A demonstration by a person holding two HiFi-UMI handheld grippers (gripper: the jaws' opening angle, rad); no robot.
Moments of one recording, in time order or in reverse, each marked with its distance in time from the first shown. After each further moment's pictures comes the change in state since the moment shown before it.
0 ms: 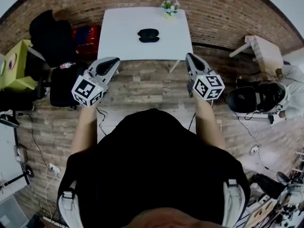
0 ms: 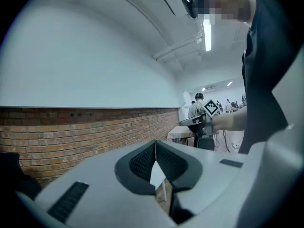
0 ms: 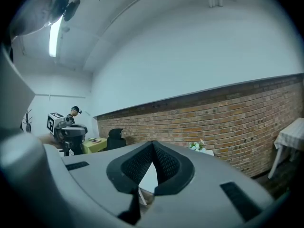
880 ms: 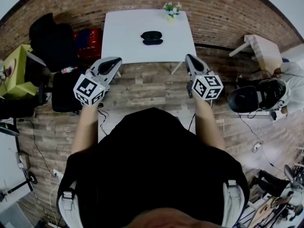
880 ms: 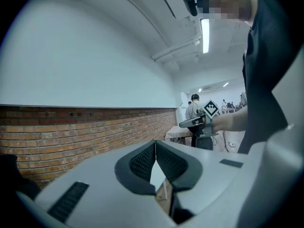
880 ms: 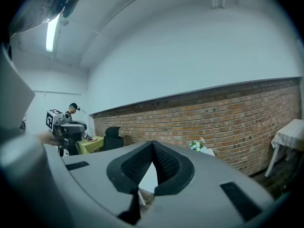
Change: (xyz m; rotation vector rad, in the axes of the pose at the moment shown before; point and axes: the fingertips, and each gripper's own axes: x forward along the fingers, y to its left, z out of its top) left arm -0.018 0.037 -0.011 0.012 -0.004 -0.048; right arm 0.030 0.030 -0.010 -0.004 0.014 -0.053
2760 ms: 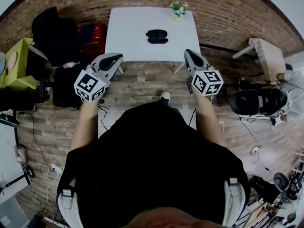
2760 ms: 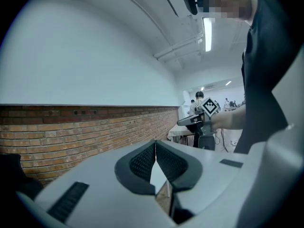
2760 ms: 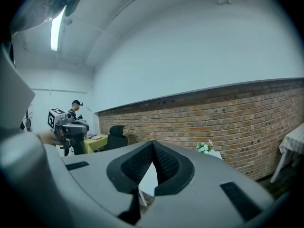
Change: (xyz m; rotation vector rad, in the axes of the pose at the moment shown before) left arm -0.001 0.029 -0.010 -0.012 0.020 0.028; right arm 0.046 0.014 0.011 -0.033 0.018 0.067
